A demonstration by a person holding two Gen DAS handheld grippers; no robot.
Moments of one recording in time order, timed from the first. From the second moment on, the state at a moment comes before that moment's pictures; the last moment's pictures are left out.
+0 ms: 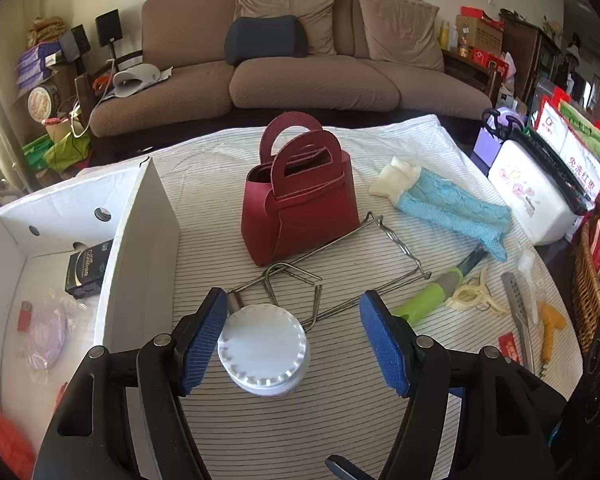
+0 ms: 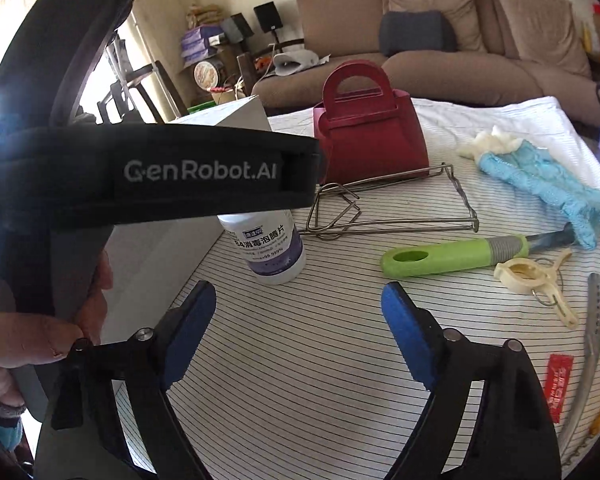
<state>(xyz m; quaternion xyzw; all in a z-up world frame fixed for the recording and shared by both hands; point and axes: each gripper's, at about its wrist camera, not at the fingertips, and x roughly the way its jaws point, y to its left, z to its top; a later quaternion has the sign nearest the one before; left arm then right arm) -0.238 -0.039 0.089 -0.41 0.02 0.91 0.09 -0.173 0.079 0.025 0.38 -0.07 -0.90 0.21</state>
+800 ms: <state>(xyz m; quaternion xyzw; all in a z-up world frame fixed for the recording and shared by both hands) -0.237 -0.048 0.068 -0.44 -0.03 0.90 0.08 -0.155 0.118 0.032 0.39 -0.07 -0.90 0.20</state>
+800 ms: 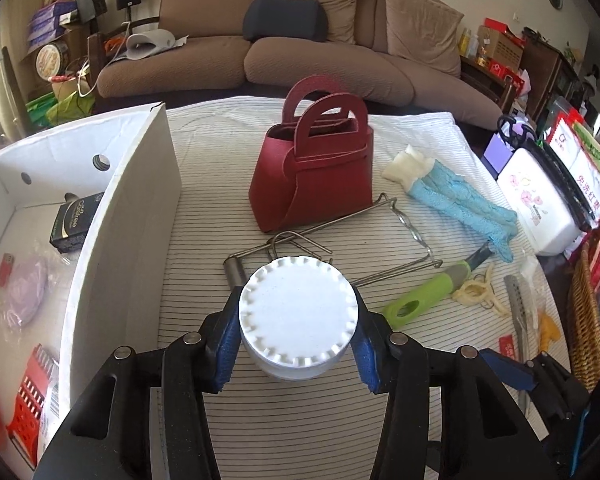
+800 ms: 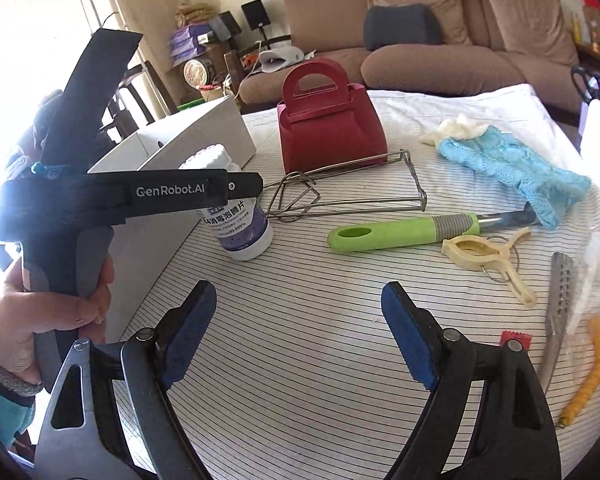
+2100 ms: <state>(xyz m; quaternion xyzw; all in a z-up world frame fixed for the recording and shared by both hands) -0.043 -0.130 0.100 -0.32 -0.61 0.65 0.32 -0.070 0.123 0.083 0.29 -0.52 -0.68 0.42</state>
